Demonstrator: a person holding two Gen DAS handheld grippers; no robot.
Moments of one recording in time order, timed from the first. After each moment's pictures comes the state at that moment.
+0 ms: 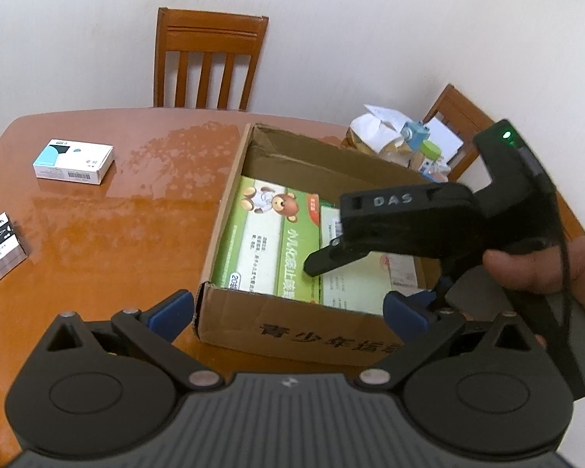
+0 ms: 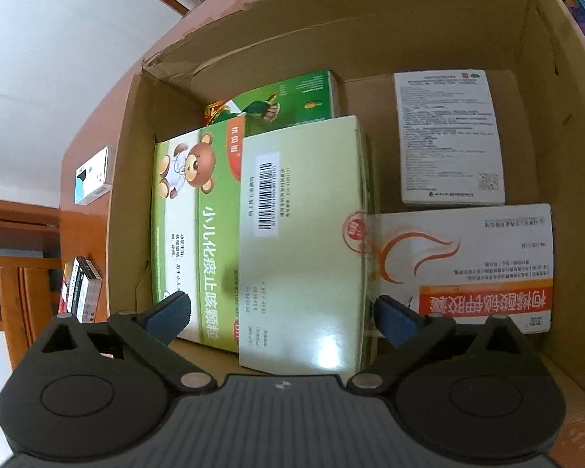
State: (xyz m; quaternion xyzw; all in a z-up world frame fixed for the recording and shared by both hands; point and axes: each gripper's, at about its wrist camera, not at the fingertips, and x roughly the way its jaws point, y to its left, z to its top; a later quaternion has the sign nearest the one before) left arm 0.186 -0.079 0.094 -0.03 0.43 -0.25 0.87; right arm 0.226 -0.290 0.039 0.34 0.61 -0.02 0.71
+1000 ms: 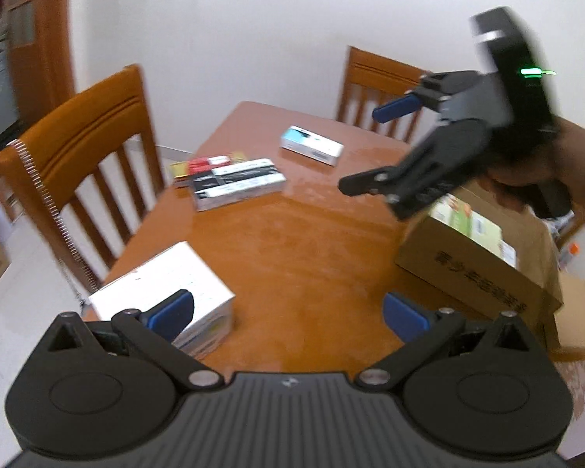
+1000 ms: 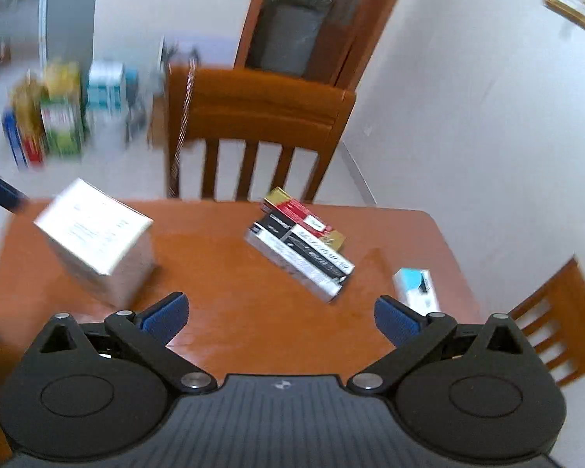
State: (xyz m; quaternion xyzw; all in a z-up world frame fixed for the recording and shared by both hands) left arm 0.005 0.106 0.166 -0.10 0.40 0.00 0.91; right arm 0.185 0.016 0.171 -0.34 0.30 0.46 0.76
